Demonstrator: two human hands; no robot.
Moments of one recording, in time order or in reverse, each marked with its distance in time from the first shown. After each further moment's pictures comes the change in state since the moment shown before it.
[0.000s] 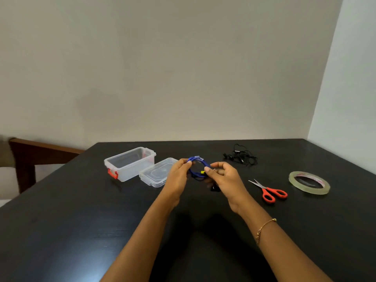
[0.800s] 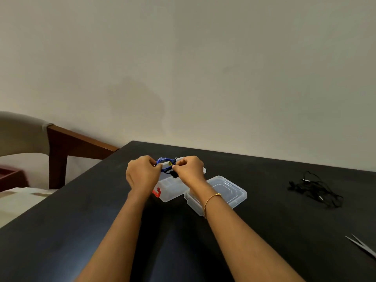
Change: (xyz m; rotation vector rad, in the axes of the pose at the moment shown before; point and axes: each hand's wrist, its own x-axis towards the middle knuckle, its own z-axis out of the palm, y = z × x) left_hand 0.123 -0.031 -0.208 0.932 0.679 -0.015; right_hand 0.145 0.004 0.242 -0.442 -0.114 -0.110
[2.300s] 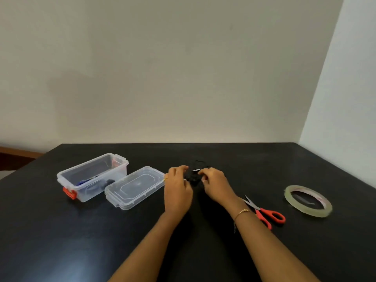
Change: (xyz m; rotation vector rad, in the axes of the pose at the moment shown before) left_hand -0.179 0.159 0.113 -0.399 -0.289 0.384; right_hand -0.058 0.157 -0.223 -0.501 0.099 -0.104
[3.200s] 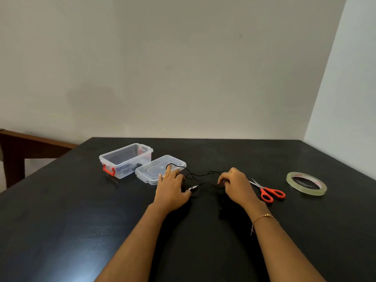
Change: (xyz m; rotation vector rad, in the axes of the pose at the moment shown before) left_hand -0.048 -0.036 -0.081 0.507 -0.377 0.116; right_hand -0.085 -0.024 -0.021 -0.129 0.040 0.038
